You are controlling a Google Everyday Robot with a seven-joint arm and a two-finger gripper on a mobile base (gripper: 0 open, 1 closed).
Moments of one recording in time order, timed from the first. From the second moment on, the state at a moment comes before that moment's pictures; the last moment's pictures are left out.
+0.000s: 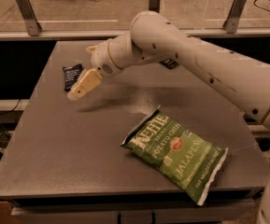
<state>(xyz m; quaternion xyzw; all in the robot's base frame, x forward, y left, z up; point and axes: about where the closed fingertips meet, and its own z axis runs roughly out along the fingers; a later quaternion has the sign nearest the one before) 0.630 0.157 0.868 -0.60 0.63 0.26 0.42</state>
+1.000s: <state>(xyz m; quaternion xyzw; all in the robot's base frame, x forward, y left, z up) 0.665 0.186 0.835 -0.58 0.64 0.31 0.41</state>
